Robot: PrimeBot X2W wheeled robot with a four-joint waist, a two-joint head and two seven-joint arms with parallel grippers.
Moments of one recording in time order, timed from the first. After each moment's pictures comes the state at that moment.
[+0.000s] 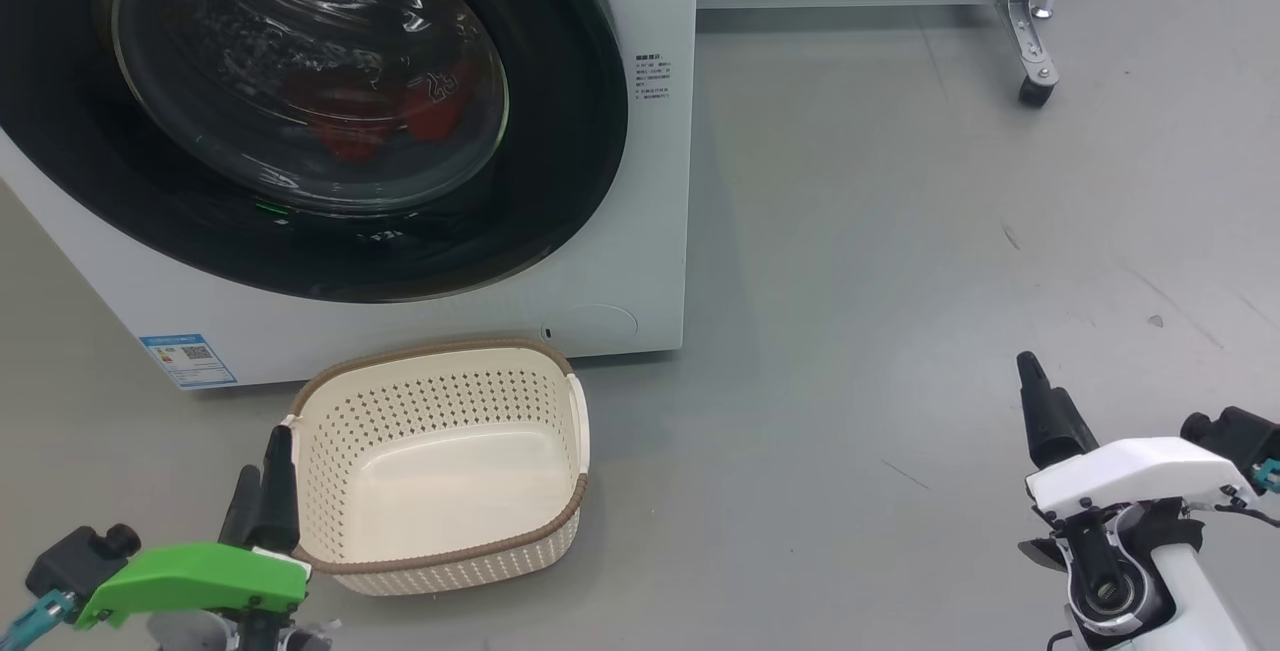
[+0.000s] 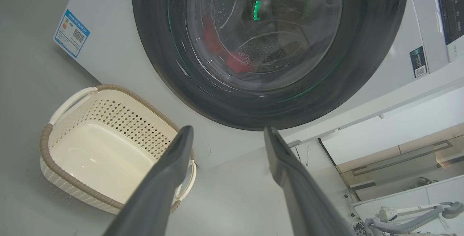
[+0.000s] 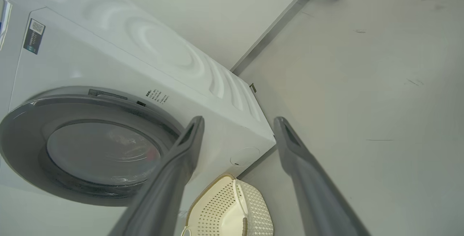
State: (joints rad) left arm -0.08 0.06 -0.04 0.35 -1.17 -0.12 -0.06; right arm -0.14 -0.14 0.13 0.38 1.15 0.12 -0.05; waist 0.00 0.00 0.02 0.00
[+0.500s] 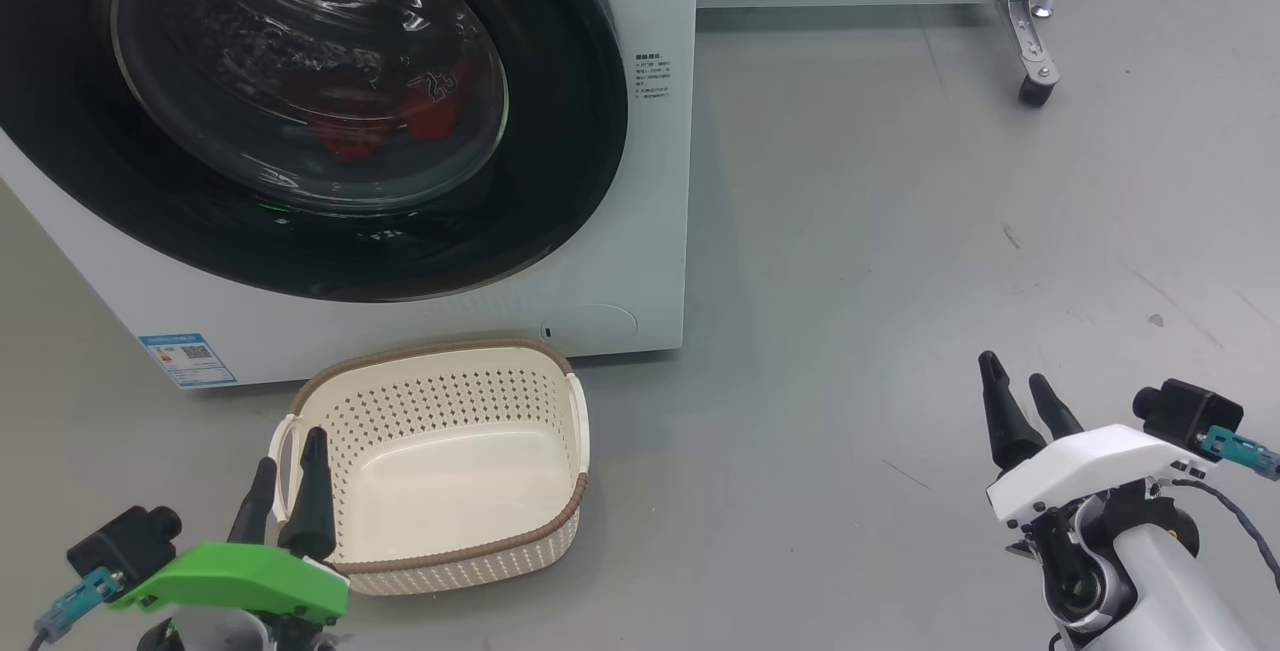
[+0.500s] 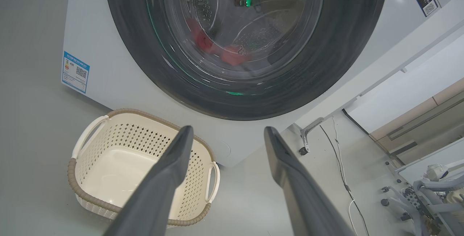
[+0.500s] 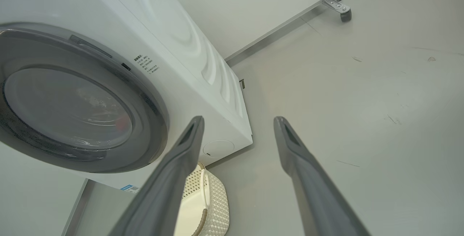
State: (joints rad) left arm -0.09 0.07 -0.09 0.37 -0.95 -0.12 -0.11; right arm -0.19 -0.18 0.25 0.46 0.96 0.12 -0.10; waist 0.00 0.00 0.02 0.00
